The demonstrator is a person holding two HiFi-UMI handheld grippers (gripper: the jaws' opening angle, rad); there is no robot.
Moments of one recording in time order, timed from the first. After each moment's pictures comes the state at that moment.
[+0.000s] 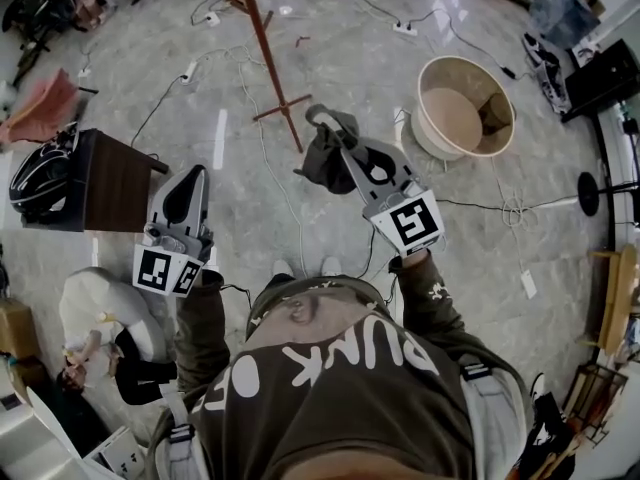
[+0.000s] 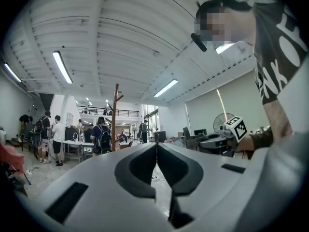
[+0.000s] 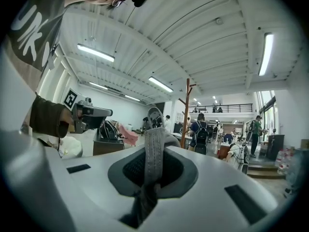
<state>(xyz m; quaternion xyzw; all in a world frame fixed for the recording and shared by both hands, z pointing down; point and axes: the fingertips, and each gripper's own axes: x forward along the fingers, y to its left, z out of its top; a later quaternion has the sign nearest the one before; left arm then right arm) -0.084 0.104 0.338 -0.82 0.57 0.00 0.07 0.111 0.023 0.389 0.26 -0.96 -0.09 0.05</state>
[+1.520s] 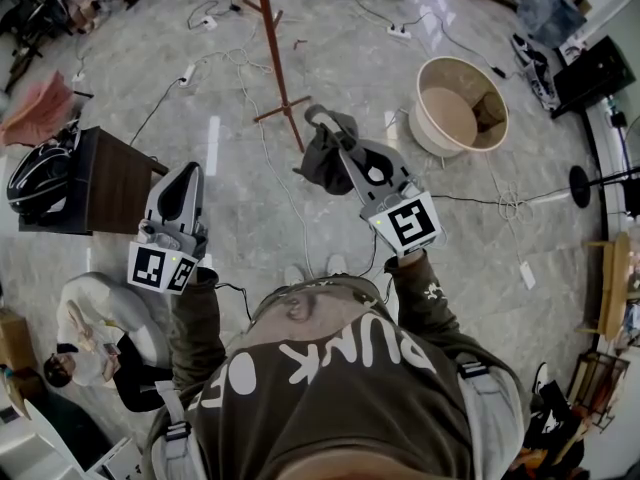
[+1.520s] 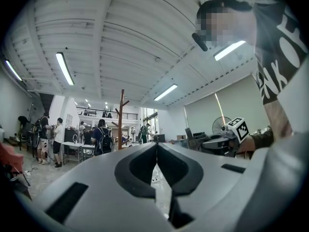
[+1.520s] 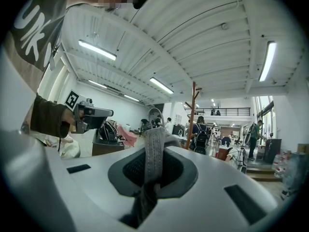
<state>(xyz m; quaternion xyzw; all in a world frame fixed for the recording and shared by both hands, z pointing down) -0.141 0.144 0.319 -0.82 0.56 0.01 0.08 0.065 0.070 0.367 0.27 -0.96 -0.11 0.04</state>
